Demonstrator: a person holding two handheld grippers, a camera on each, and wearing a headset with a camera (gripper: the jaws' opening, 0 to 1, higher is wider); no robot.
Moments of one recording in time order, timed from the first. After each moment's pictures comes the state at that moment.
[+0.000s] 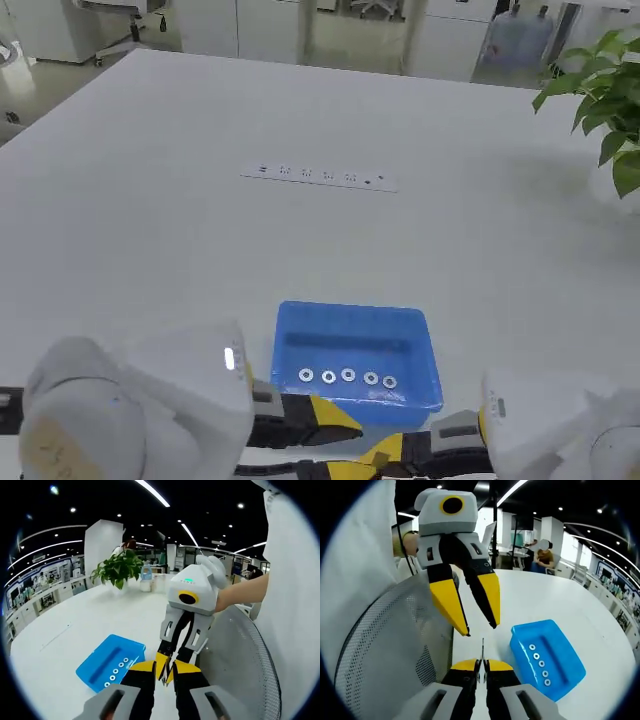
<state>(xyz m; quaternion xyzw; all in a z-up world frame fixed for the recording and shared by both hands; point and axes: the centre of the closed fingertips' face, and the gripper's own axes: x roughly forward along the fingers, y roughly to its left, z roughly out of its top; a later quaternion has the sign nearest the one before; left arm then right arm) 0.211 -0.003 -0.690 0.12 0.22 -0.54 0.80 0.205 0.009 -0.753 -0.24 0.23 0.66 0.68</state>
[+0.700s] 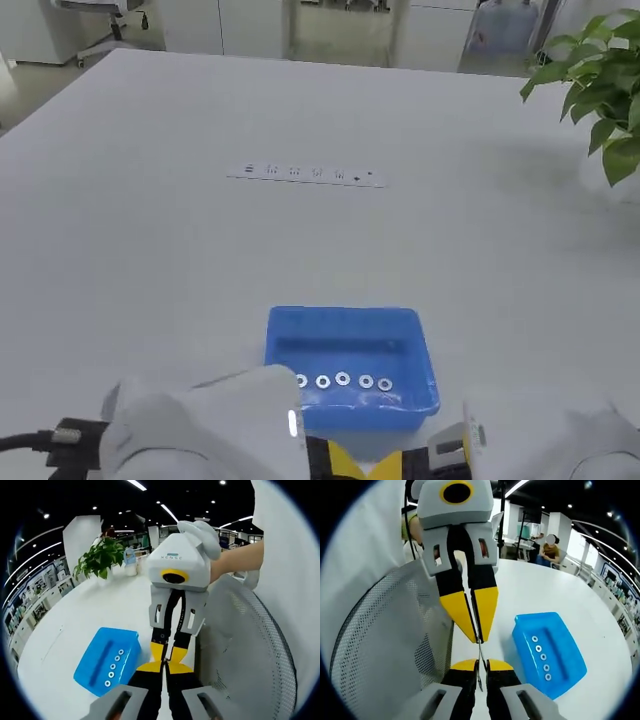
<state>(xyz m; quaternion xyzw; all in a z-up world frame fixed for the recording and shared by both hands) 0.208 -0.010 -0.729 0.24 0.25 -0.56 0.75 0.208 -0.001 -0.773 -0.28 0.25 0.65 0.66</state>
